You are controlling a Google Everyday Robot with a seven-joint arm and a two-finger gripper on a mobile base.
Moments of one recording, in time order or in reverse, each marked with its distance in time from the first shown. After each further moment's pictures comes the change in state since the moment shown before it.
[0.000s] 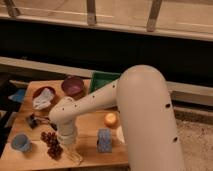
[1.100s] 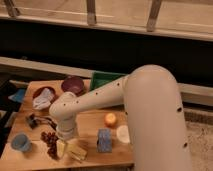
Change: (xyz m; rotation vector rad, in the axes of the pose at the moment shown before) arm -0.006 0.004 -0.018 -0.011 -0.041 -0.079
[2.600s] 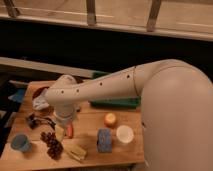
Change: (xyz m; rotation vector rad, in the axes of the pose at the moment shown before) arm -0.015 -0.022 -0.103 0.159 -0.127 -0.044
